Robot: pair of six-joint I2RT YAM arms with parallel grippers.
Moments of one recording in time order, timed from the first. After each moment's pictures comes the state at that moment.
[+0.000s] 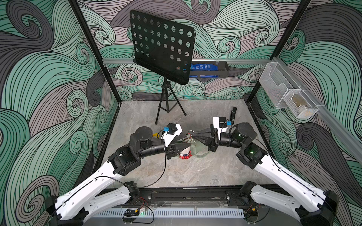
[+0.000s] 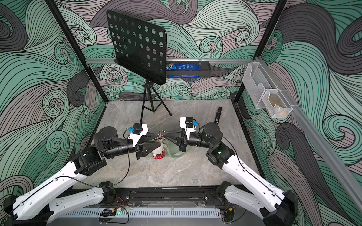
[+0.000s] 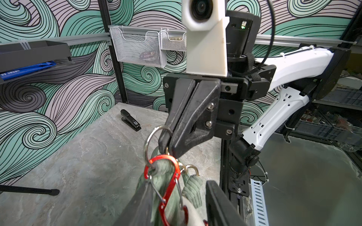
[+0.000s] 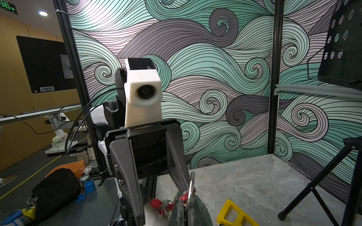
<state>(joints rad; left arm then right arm) -0.86 0.87 1.02 -0.32 0.37 0.05 0.69 0.97 0.87 0.26 -0.73 0.16</state>
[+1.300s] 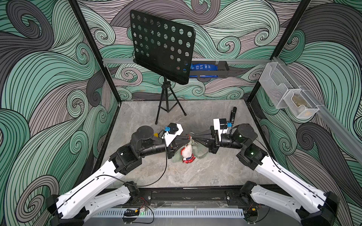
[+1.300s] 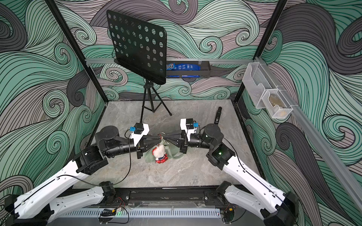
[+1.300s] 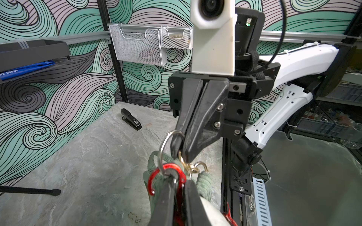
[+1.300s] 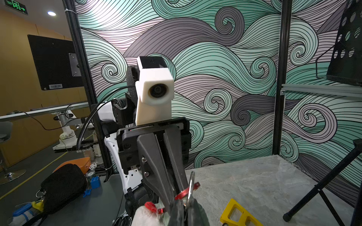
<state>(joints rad) -0.86 0.88 1.03 -0.33 0.39 0.08 0.69 0.96 0.86 0.25 -0.75 0.15</state>
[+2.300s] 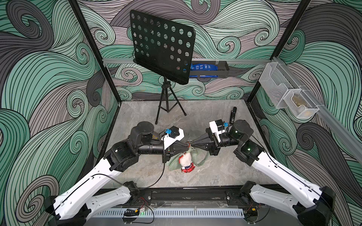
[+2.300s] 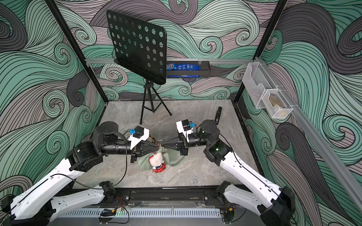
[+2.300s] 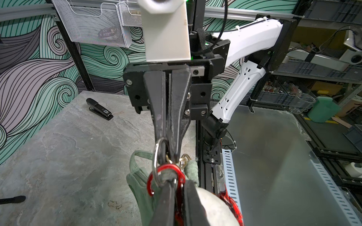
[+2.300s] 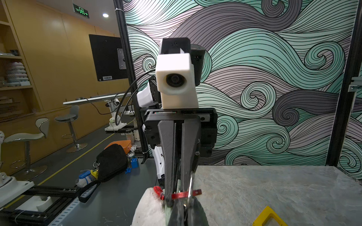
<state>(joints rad) -0.83 0.92 1.18 -0.60 0.59 0.17 0.68 1.04 0.91 0.24 -1.02 0.14</state>
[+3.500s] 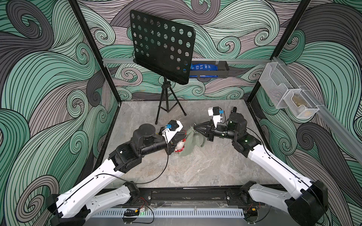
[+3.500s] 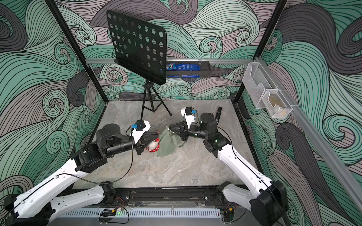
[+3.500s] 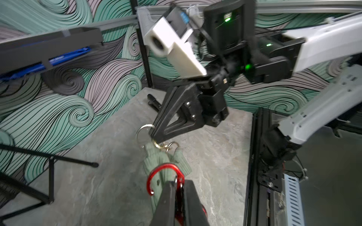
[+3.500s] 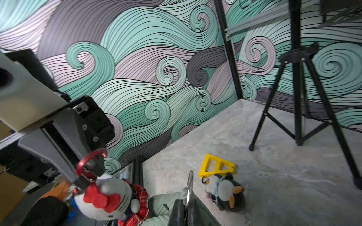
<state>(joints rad) -0.84 0.91 1.05 -0.42 0.15 0.08 0.50 1.12 0.93 0.06 -0.68 0.27</state>
